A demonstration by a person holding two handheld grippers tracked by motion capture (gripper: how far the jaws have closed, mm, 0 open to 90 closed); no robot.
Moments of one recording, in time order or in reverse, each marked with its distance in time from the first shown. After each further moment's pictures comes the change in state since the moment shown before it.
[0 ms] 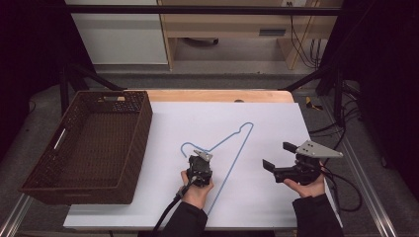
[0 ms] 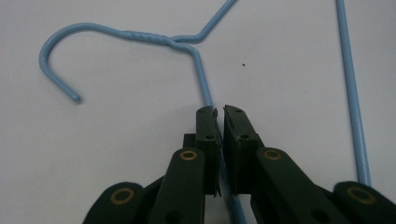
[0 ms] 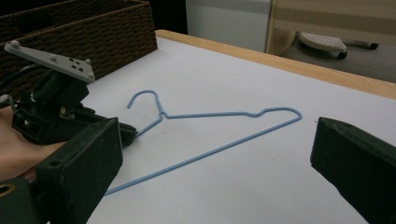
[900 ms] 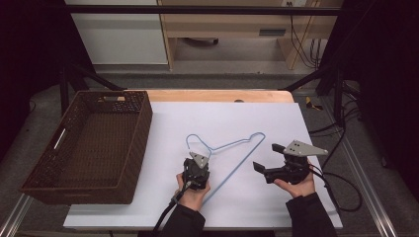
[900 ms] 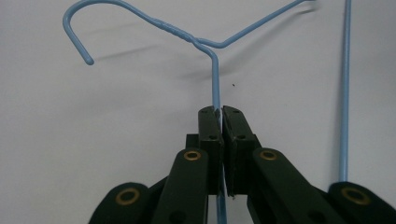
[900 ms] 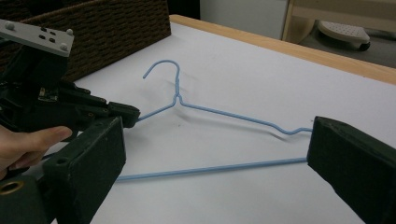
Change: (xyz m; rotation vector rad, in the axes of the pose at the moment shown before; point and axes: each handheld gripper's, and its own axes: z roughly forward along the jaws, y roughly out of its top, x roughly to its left) left arm 0.005 -0.010 -0.020 -0.149 -0.036 0.017; right arm 0.010 -0.002 0.022 0.053 0.050 -0.020
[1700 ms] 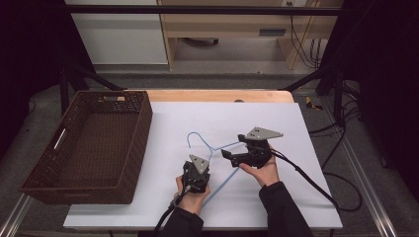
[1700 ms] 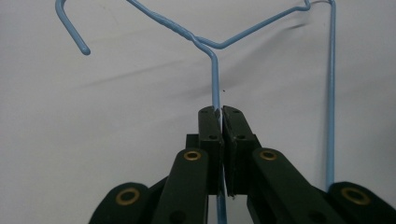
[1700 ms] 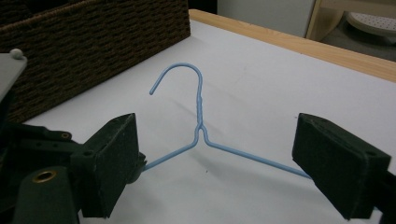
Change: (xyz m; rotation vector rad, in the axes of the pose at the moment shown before) left arm -0.005 -0.004 -0.011 -0.053 -0.007 0.026; right arm 0.025 0.028 0.090 0.042 0.054 -0.011
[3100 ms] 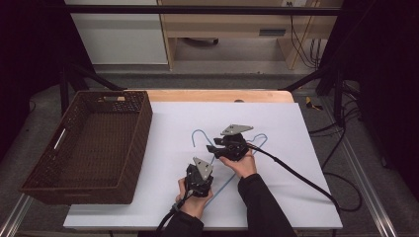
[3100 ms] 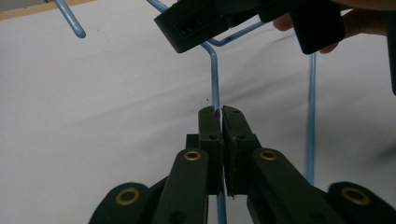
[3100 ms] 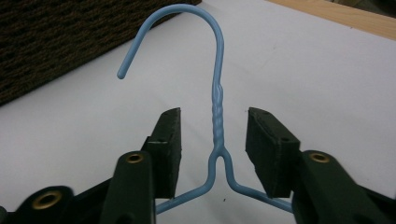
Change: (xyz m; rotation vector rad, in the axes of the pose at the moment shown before) left arm -0.011 0.000 -0.011 -0.048 -0.006 0.059; right arm 0.007 0.001 0.071 0.125 0.035 -0.008
